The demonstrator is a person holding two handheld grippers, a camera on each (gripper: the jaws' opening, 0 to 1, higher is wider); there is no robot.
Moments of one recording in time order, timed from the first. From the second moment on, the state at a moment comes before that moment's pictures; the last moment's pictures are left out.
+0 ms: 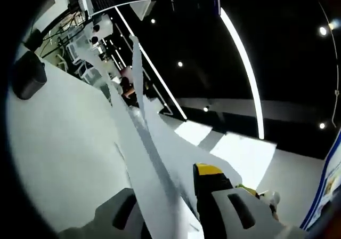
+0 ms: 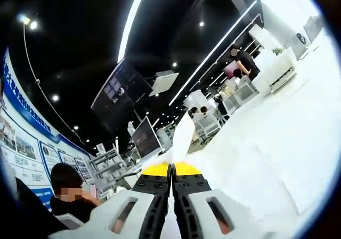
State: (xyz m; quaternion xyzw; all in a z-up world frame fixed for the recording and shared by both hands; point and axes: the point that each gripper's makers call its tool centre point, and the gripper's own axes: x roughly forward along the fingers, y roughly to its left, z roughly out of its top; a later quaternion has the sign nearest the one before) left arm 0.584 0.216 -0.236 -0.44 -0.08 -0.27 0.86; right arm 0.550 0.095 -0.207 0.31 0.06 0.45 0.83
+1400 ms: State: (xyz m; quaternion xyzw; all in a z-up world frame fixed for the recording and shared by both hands) left arm 0.583 0.219 -0.235 -0.45 -0.08 -0.26 0.85; right arm 0.525 0.121 -0.262 0.19 0.16 0.51 0.82
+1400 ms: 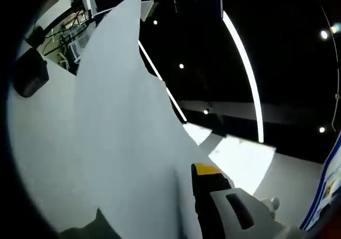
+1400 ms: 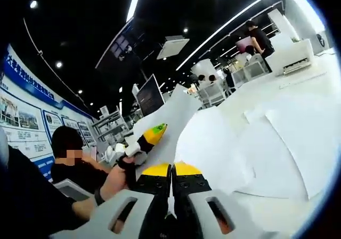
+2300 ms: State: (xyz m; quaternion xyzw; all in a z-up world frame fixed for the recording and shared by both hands) left arm 0.582 0.219 -0.236 -0.43 -0.09 -0.25 0.86; right arm 0.523 0.122 -0.270 0.20 0.17 0.51 0.82
